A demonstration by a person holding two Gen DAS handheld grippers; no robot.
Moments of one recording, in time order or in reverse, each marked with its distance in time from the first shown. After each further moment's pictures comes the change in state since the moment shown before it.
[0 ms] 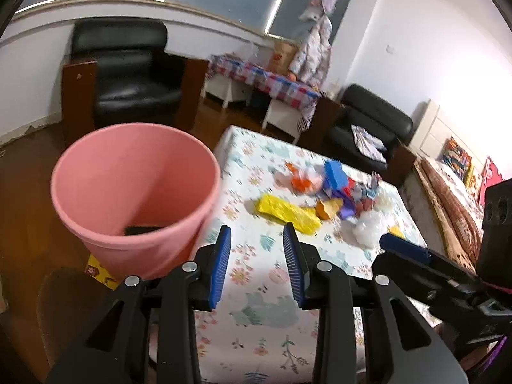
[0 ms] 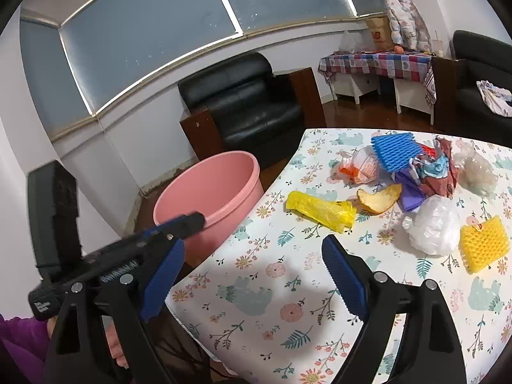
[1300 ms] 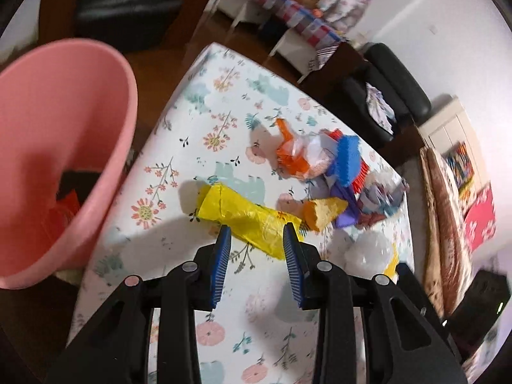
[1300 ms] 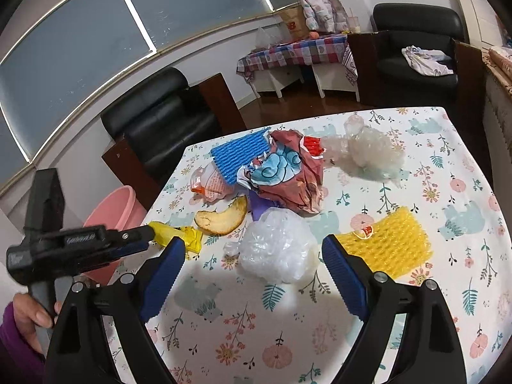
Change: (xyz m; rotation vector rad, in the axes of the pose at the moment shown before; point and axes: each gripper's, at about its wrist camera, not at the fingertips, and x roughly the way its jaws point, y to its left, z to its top) left arm 0.147 -0.016 0.043 -0.261 0.383 -0.053; right arm -0.003 -0.144 0.014 0.214 -0.017 -0.252
